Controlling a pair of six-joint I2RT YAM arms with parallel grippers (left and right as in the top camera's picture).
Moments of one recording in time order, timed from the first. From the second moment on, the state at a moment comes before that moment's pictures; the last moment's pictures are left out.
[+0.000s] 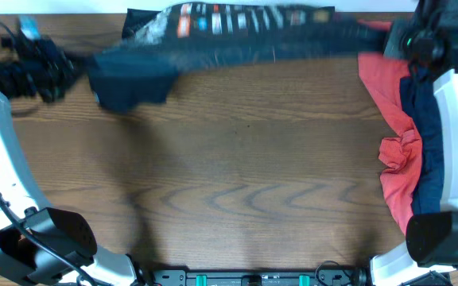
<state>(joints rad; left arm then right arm) 0.47 1.73 1.84 -1.31 0.88 -0.32 -0.05 1.75 1.85 -1.03 0.09 0.19</state>
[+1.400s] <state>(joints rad) 0.43 1.53 1.09 -0.75 0.52 -0.27 -0.06 1.75 1.24 -0.69 0.03 0.29</state>
